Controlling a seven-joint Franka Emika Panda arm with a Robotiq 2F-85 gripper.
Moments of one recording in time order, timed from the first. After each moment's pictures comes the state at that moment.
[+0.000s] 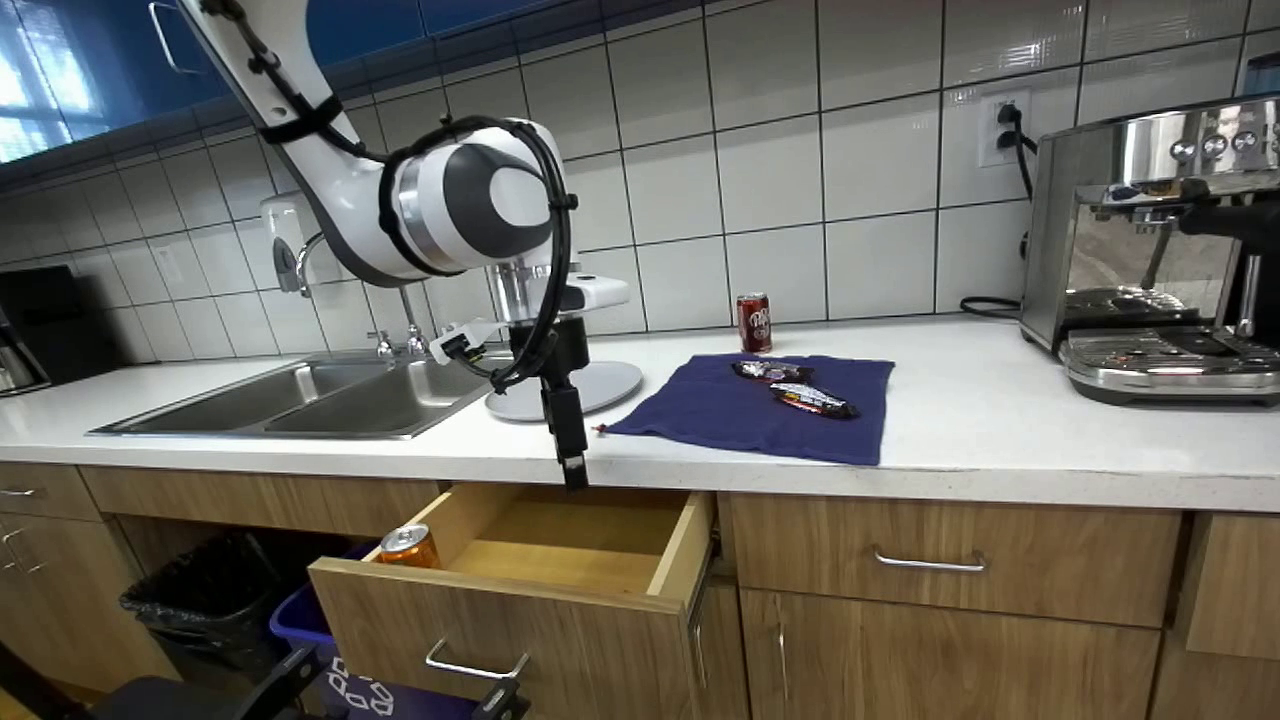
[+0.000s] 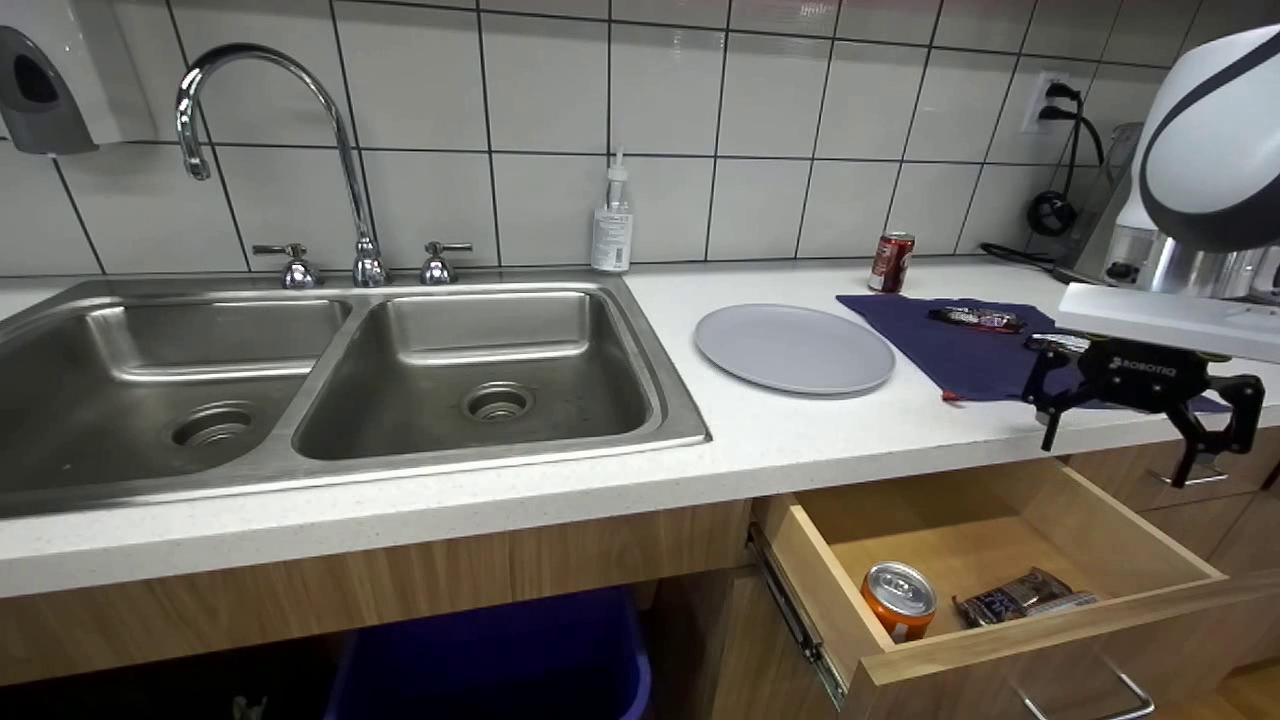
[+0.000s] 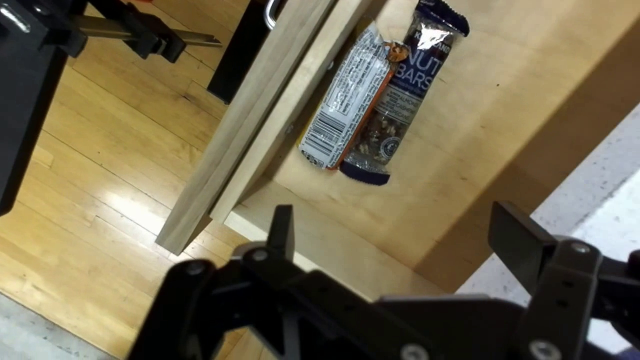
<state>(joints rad) 0.02 0.14 -0.18 -2.52 -0.08 2.56 0.83</state>
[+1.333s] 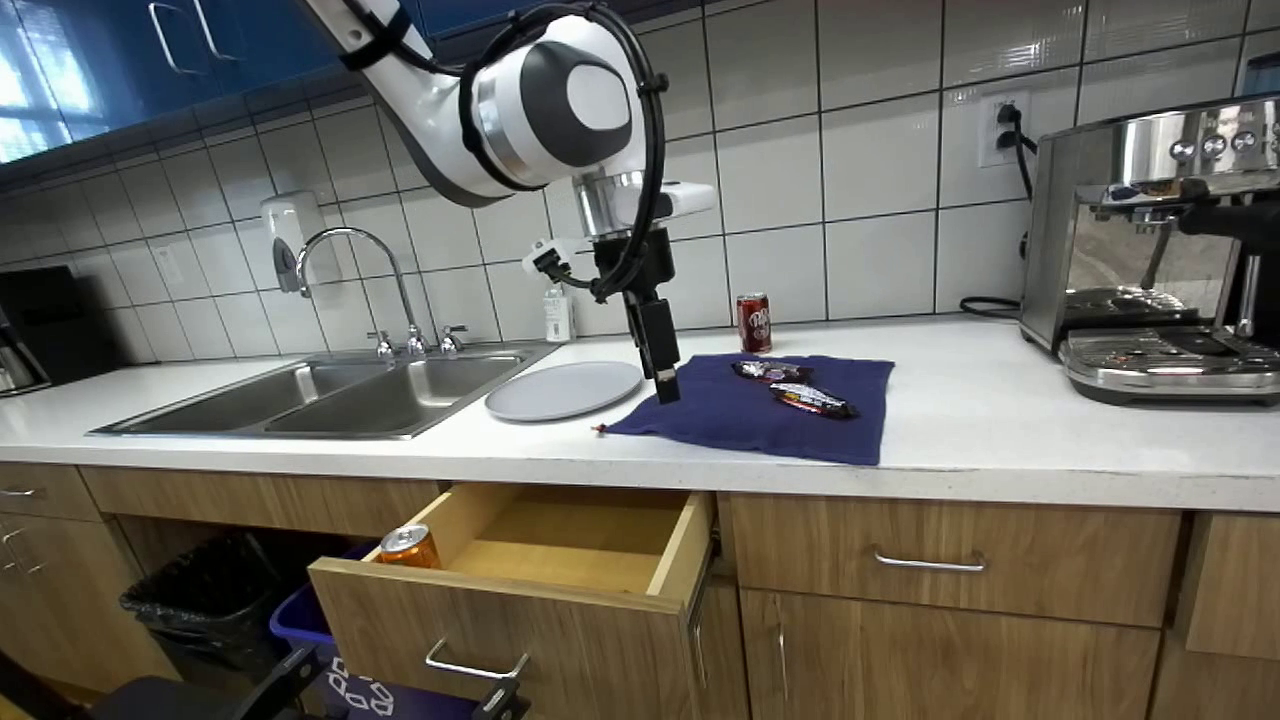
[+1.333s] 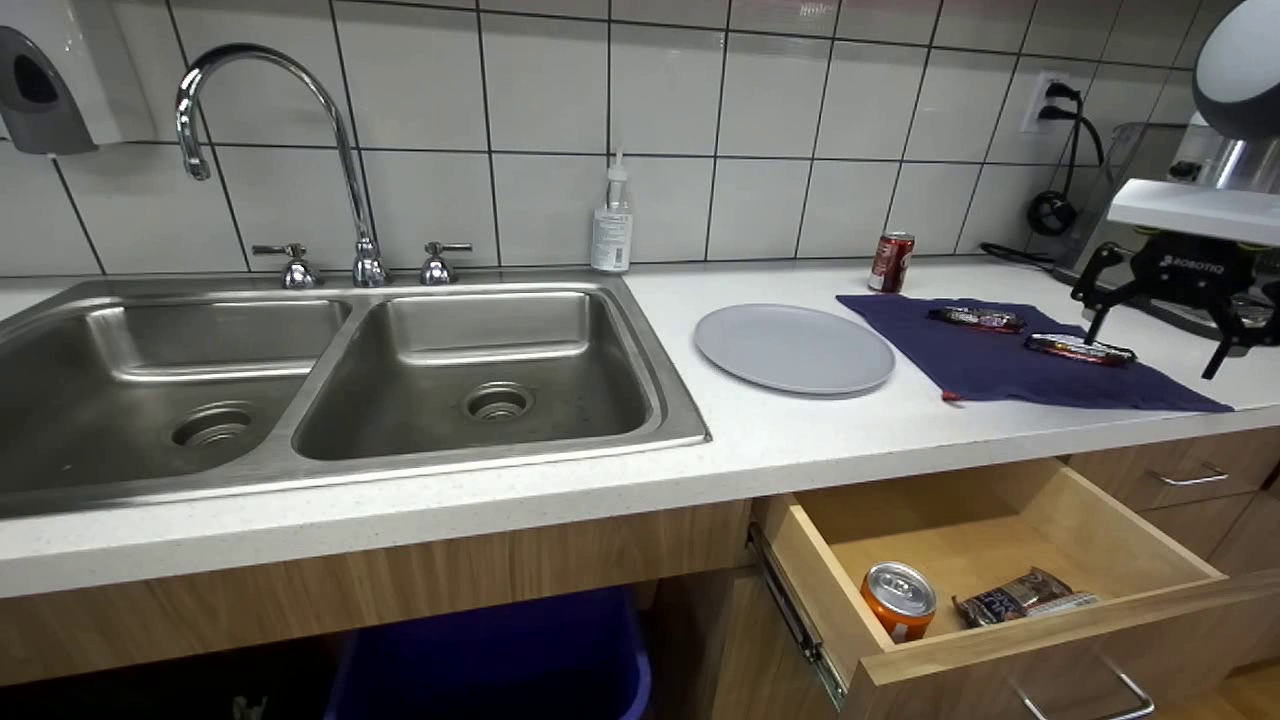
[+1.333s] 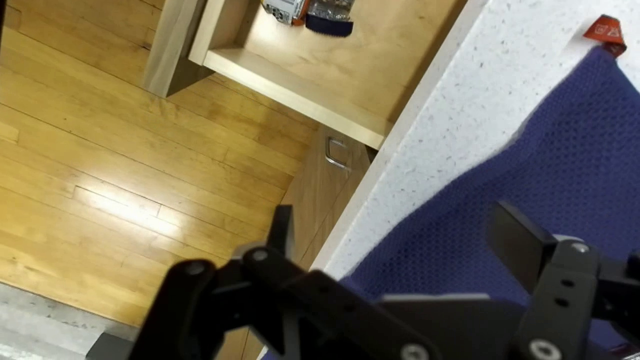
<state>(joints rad) -0.11 0.12 -0.21 -2.35 -0.07 2.50 0.78</state>
